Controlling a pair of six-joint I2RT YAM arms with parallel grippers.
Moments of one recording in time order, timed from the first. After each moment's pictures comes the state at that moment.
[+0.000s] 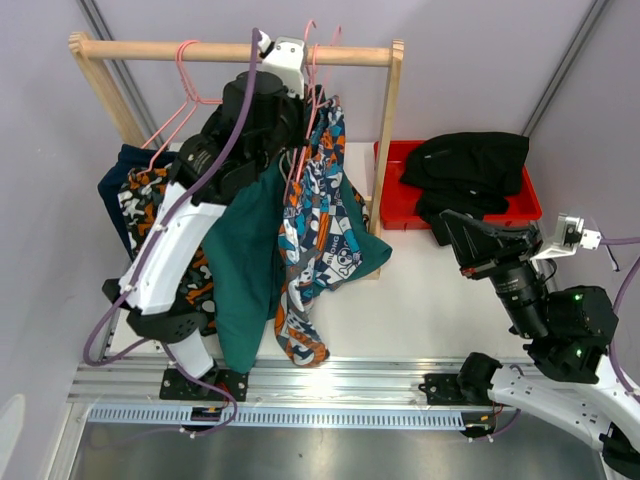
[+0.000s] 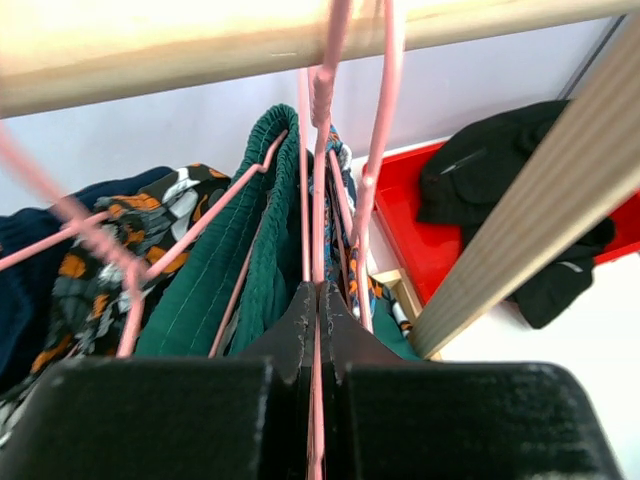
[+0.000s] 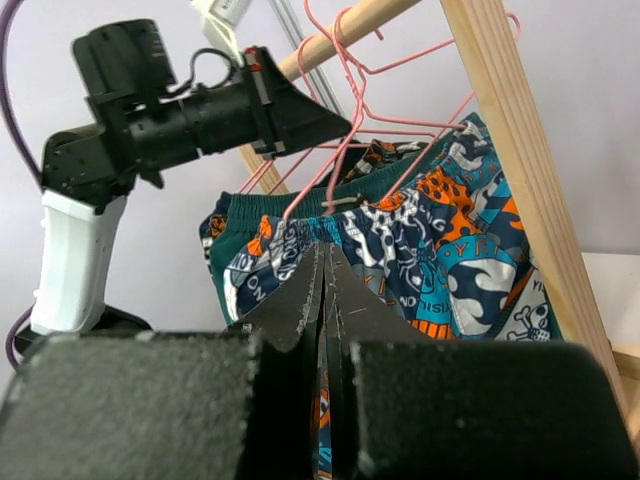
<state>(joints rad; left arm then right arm) -0.76 1.70 2.40 -0.92 -0.44 -0.12 0.97 0.48 0.92 0.10 0.34 0.37</state>
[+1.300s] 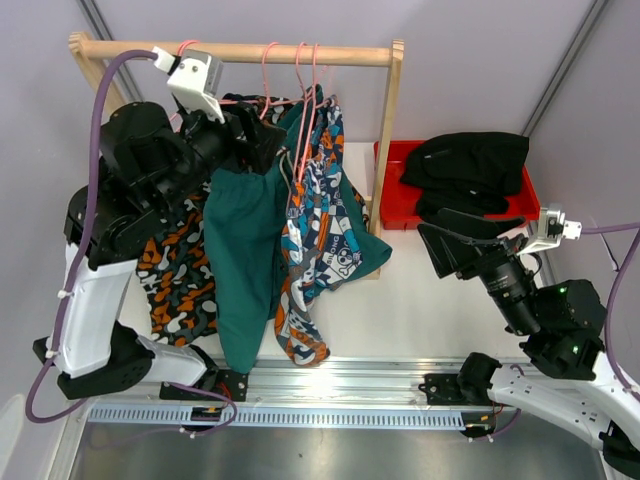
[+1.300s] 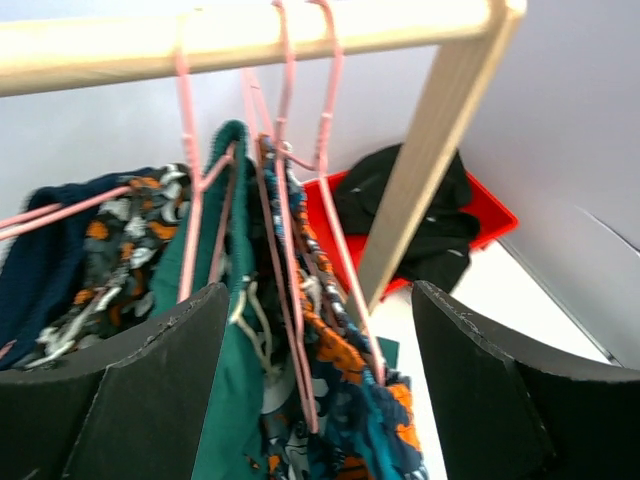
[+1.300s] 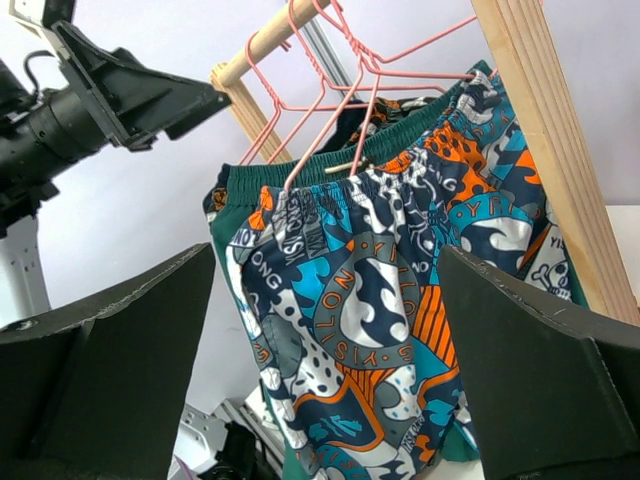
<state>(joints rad) -0.72 1.35 2.21 -0.91 -0.20 -0.16 0.97 0.50 0.93 0.02 0.32 0.46</state>
